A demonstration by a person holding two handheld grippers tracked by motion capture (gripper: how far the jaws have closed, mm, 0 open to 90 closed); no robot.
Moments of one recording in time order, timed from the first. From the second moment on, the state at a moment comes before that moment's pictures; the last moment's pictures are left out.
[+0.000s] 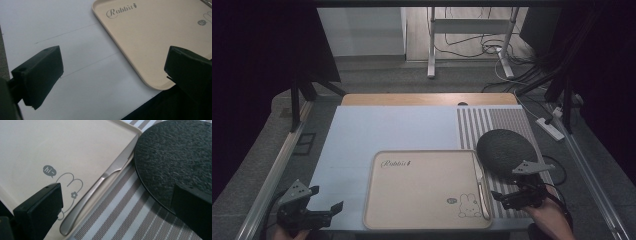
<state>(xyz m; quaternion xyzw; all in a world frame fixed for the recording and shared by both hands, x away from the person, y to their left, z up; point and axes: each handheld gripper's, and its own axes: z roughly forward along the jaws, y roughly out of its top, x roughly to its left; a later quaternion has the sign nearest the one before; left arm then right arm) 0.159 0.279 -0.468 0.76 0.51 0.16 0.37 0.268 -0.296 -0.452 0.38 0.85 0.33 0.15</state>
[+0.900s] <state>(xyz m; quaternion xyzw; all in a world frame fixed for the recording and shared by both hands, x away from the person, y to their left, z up) 0.158 0.280 -0.468 0.76 0.51 0.16 0.38 0.244 -0.322 -0.443 0.42 0.83 0.32 0.16</state>
